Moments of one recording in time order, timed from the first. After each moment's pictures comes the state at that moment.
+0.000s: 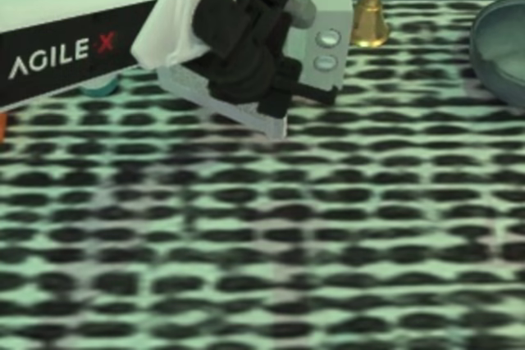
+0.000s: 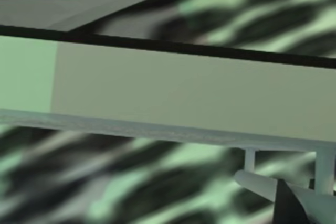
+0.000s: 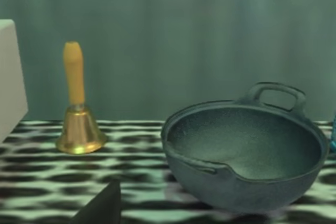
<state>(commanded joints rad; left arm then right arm) -0.64 1.93 1.51 -0.63 -0.10 -0.18 0.00 0.00 0.00 0.00 0.00 0.00</state>
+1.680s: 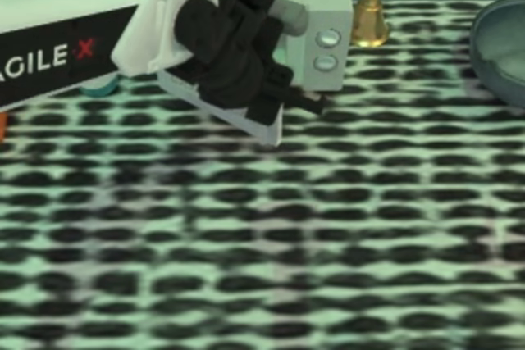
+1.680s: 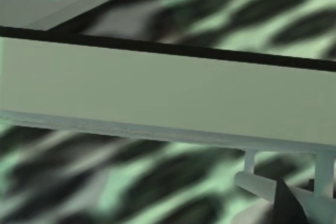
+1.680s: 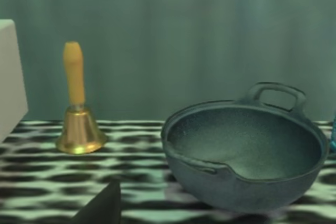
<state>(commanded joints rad) -0.62 1.88 1.45 -0.61 -0.06 -0.11 0.00 0.00 0.00 0.00 0.00 0.00</state>
